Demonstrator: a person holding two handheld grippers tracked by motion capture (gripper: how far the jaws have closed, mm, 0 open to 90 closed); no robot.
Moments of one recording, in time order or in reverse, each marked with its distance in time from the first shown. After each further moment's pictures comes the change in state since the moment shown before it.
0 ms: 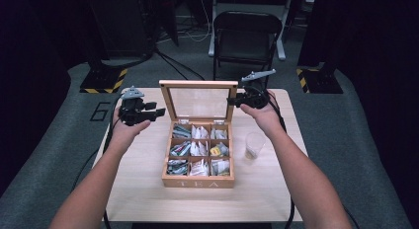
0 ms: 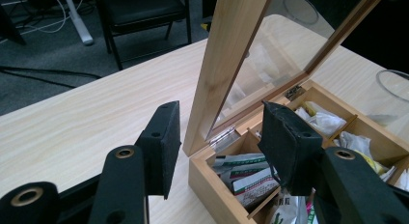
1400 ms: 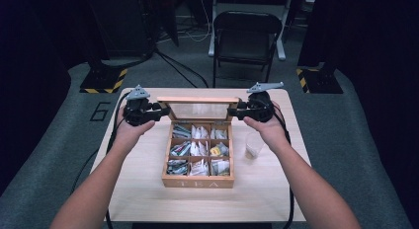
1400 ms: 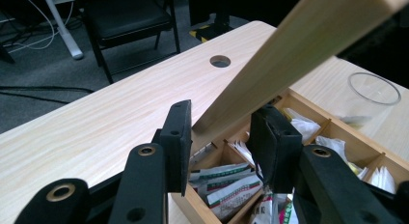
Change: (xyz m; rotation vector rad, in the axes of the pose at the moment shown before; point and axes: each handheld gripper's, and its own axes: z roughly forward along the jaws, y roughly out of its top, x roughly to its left) left arm -0.022 0.009 -0.004 -0.011 -0.038 0.061; right arm 0.025 -0.027 -0.026 -0.063 0.048 -0.005
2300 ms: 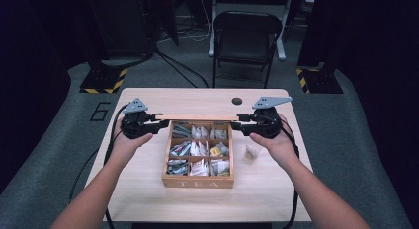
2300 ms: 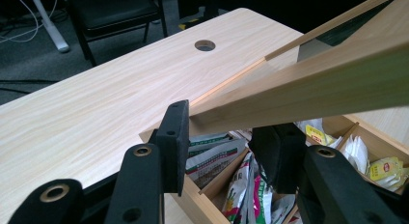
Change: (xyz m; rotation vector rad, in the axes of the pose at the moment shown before) left arm -0.014 -0.027 -0.011 0.008 -0.037 -0.005; right arm 0.031 -0.023 -0.035 -0.017 0.050 -0.067
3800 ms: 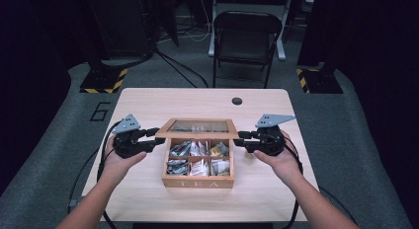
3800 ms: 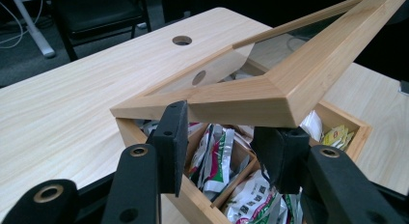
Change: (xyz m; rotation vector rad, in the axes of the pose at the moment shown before) left arm -0.031 -0.030 -0.033 -0.026 -0.044 0.016; right arm 0.018 -0.039 -0.009 0.018 0.045 -0.010
